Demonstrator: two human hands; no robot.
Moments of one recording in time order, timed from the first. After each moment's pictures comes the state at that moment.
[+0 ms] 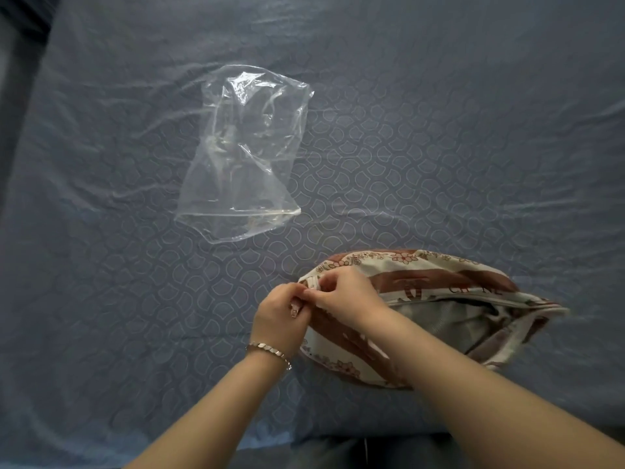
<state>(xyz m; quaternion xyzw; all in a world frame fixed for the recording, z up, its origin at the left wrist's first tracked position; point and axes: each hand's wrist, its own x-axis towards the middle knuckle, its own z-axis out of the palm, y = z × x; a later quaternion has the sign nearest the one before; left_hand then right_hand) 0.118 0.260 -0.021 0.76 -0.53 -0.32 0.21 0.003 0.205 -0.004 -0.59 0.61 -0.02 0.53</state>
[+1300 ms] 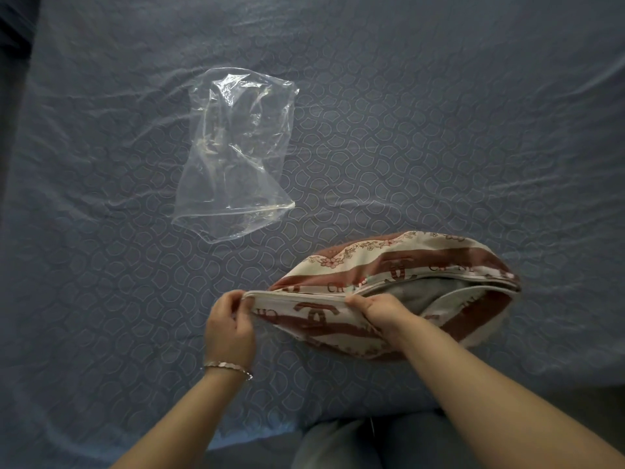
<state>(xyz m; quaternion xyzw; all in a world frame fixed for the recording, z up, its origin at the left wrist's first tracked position) 0.176 0.292 -0.016 0.81 -0.40 -0.32 0.29 -0.031 0.248 -0.024 -0.22 0.72 -0.06 0.66</state>
